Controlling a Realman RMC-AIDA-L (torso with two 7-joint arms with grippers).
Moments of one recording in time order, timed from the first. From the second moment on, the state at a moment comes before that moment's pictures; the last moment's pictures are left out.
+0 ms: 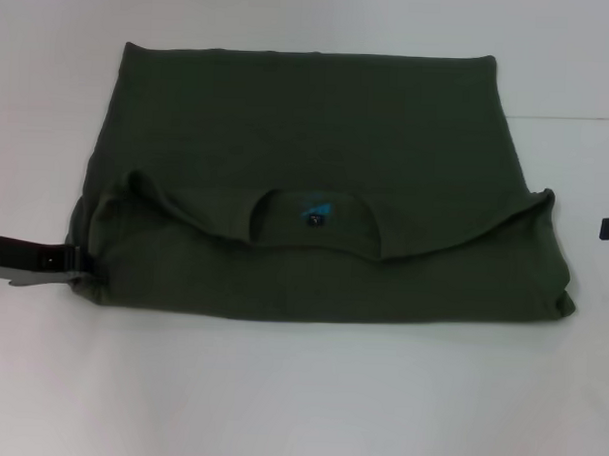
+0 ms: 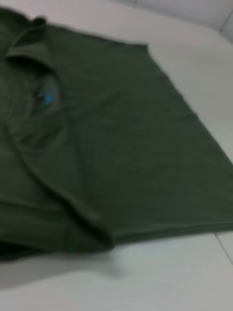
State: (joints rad) left arm -0.66 -2.01 0.54 0.72 2.60 1.30 -2.38; right arm 0.59 1.79 -0.62 -0.63 -2.27 -1.46 2.53
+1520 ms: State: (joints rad) left arm -0.66 -2.02 0.53 0.71 2.58 1.31 -2.33; right arm 0.78 1.88 -0.72 -0.55 -2.53 -1.30 2.63
